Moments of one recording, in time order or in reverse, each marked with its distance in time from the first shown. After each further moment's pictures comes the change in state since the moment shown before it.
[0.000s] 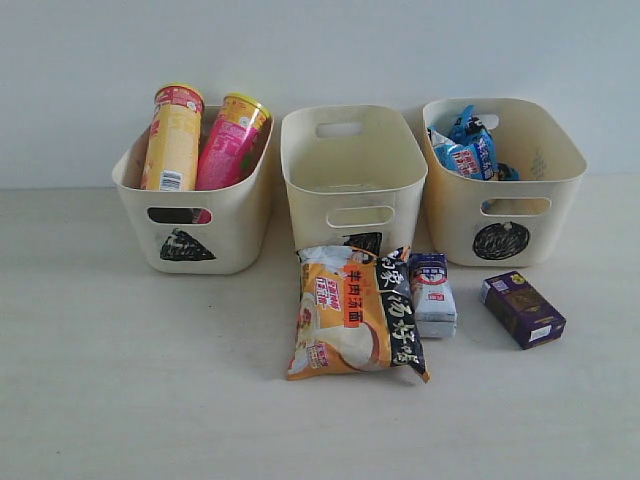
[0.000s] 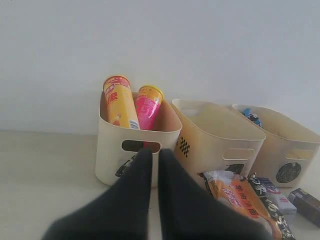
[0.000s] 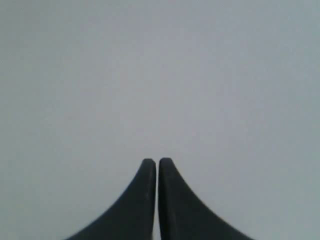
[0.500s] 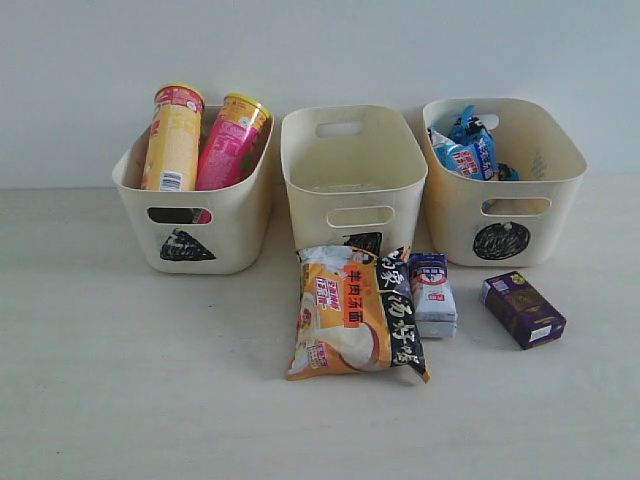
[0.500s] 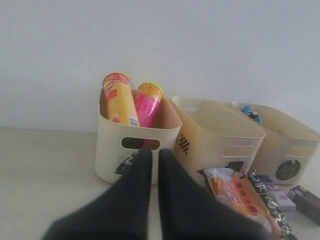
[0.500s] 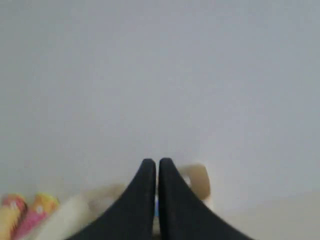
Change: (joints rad) left arm 0.000 0.000 0.000 0.000 0.010 0.000; right arm 0.000 -0.281 0.412 0.019 0.015 -0.092
